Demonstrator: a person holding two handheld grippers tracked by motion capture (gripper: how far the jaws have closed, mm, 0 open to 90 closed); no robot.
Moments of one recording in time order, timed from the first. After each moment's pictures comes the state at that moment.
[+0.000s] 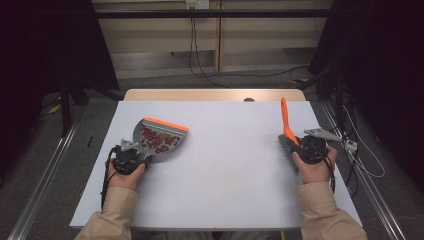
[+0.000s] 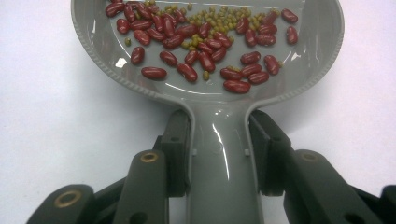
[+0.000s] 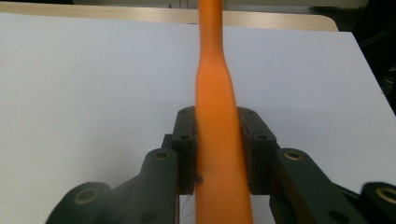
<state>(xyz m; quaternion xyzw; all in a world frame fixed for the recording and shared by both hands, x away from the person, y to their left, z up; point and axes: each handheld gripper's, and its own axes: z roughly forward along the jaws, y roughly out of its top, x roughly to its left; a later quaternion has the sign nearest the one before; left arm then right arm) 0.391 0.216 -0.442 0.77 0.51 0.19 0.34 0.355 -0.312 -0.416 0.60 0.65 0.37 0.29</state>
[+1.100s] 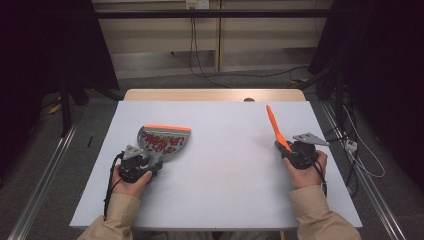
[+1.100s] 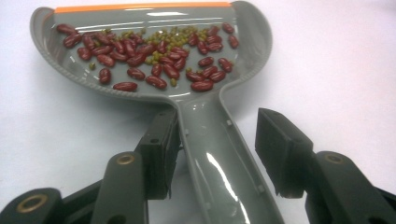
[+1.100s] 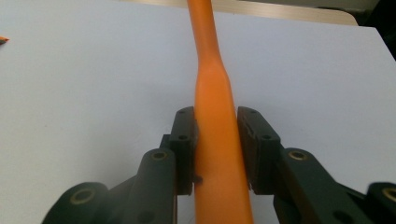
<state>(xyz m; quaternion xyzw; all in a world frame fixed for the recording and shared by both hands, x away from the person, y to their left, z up) 0.366 0.198 -0.441 0.77 0.48 0.16 0.40 0.349 -0.287 -0.427 0.58 0.67 0.36 0.30</state>
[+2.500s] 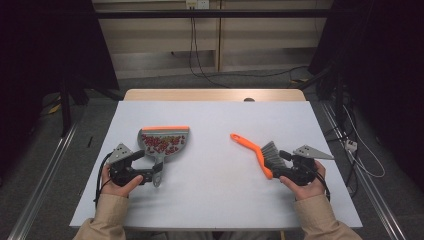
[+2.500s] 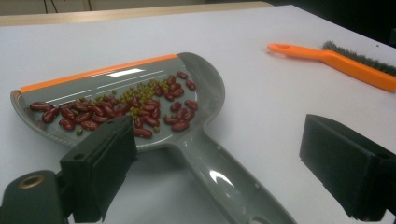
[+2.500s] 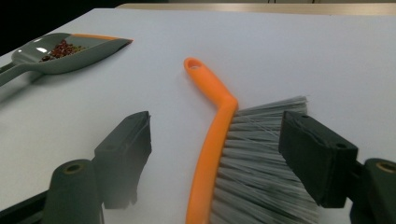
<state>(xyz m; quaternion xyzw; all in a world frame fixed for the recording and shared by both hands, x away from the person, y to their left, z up) 0.362 0.222 -0.429 0.76 0.39 0.14 0.50 0.317 -0.281 -0.437 0.51 0.69 0.48 0.20</state>
